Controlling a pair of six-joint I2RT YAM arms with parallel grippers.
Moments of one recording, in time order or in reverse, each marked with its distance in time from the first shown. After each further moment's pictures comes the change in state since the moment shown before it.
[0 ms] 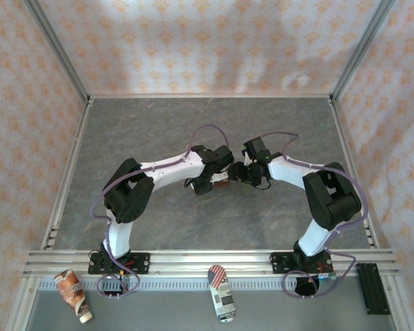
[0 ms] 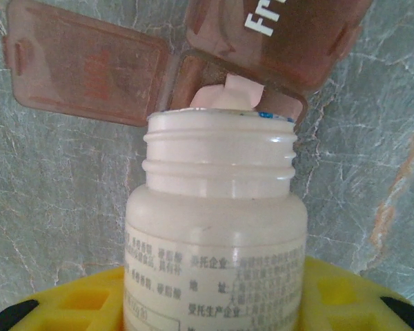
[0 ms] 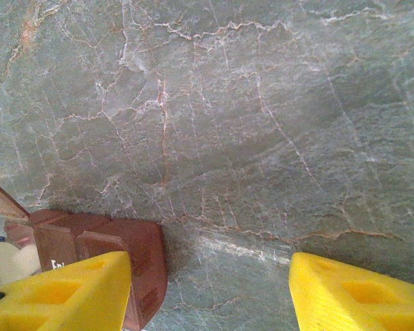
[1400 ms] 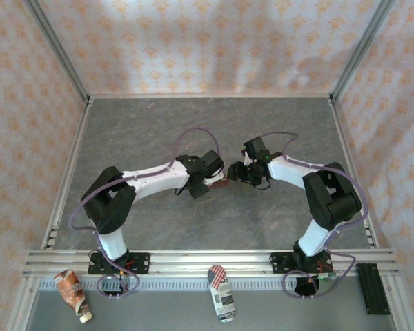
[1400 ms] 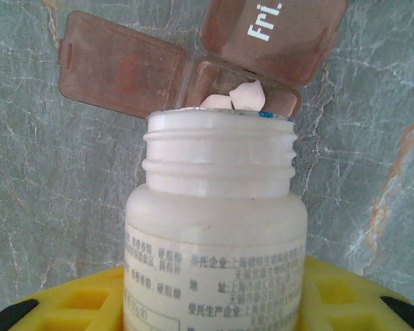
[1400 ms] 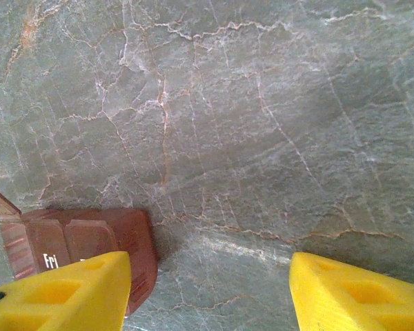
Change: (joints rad) left arm 0.003 -0.197 -0.275 0.281 0.010 -0.040; right arm 0.000 0.000 0.005 -0.006 0.000 0.000
